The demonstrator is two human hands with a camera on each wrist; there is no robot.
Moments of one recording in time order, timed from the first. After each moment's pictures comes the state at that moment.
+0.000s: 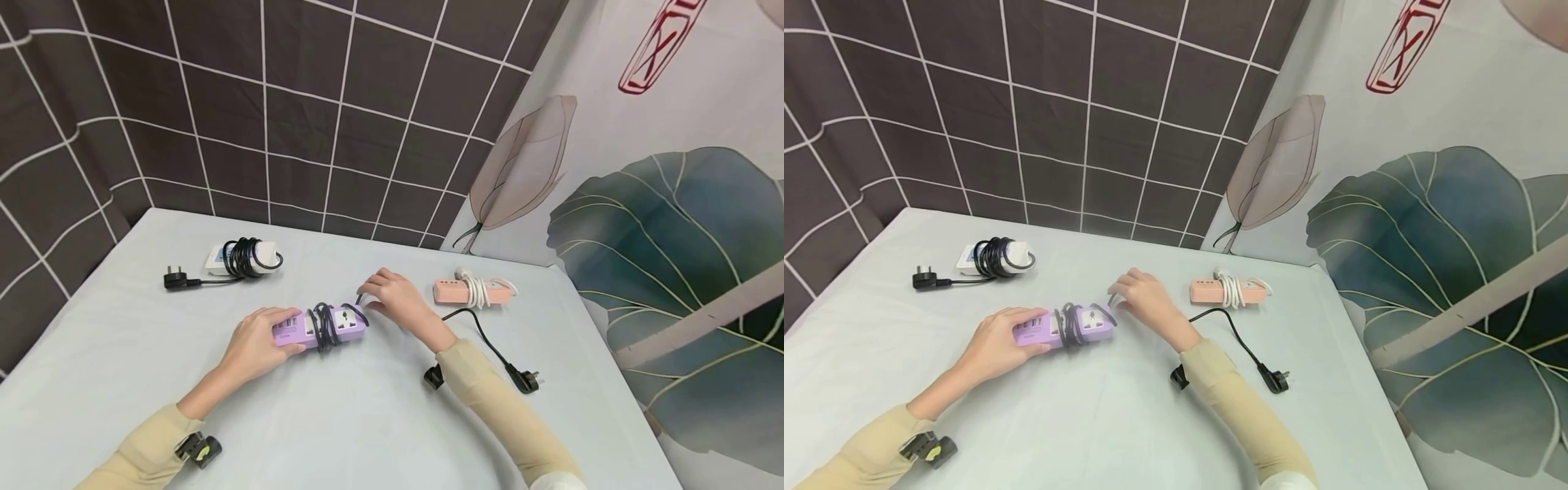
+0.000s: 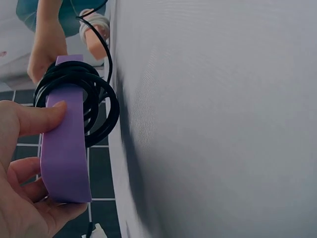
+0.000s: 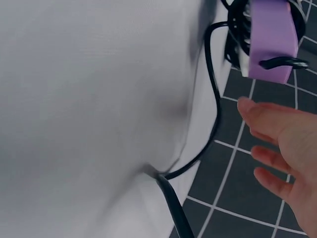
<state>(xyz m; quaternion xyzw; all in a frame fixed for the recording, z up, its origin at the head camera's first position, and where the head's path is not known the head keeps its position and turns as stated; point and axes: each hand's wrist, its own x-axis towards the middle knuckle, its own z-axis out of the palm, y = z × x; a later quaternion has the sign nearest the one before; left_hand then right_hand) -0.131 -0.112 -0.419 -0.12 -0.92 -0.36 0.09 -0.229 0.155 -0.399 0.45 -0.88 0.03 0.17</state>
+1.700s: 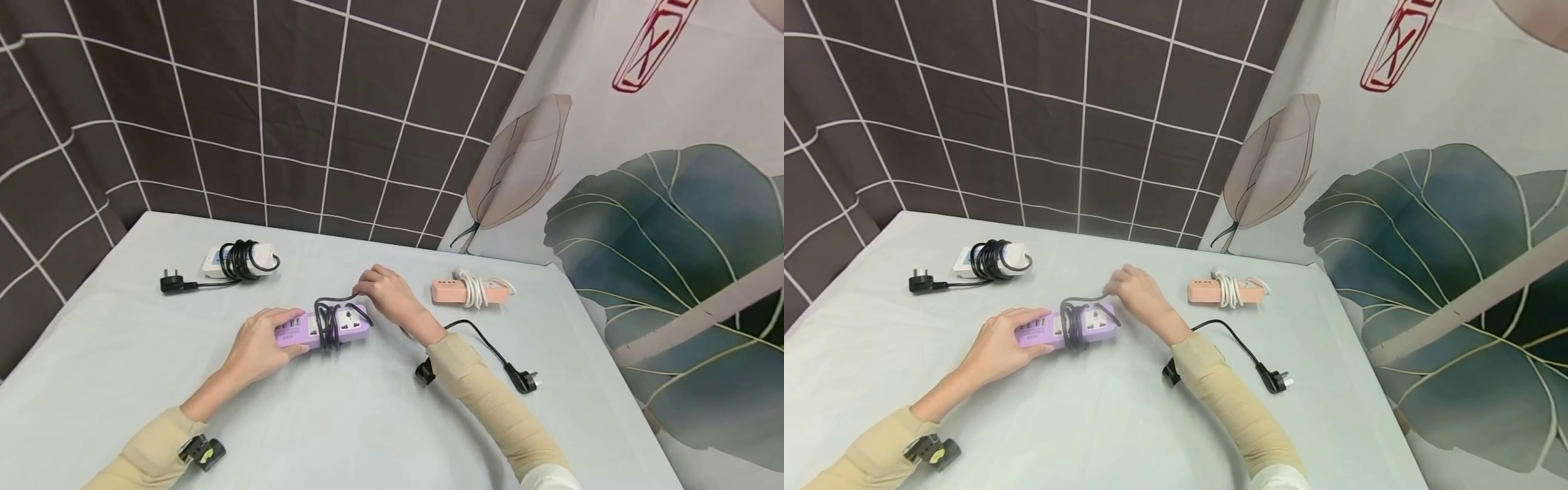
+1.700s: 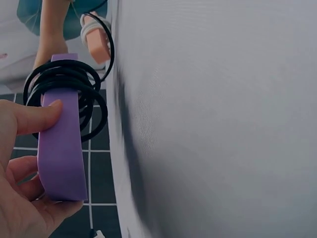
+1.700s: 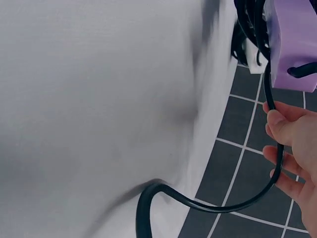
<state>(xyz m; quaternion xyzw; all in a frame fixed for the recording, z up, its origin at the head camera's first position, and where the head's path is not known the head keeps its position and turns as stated) -0.132 -0.104 -0.421 -0.13 -0.91 -0.38 0.10 -0.243 0.148 -0.407 0.44 -0.87 0.06 0.21</state>
